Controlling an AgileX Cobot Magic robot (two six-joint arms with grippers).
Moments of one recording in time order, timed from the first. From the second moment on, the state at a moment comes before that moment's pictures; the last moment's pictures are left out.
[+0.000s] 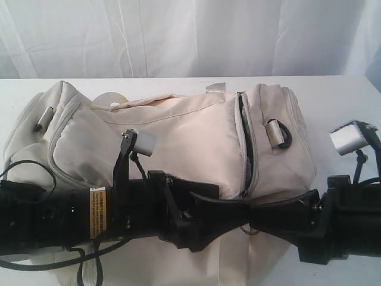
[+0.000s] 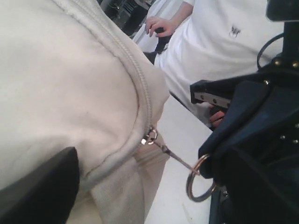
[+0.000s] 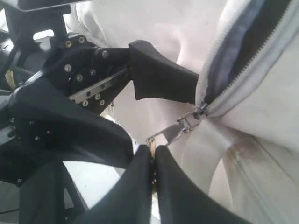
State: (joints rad) left arm -0.80 1.62 -0.55 0.71 -0.98 -1.00; right arm 0.28 1.01 -0.38 -1.75 -0.92 1.83
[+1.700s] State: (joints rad) left arm -0.80 1.62 -0.55 0.79 -1.06 -1.31; right arm 0.28 1.01 -0.38 -1.64 -0.92 1.85
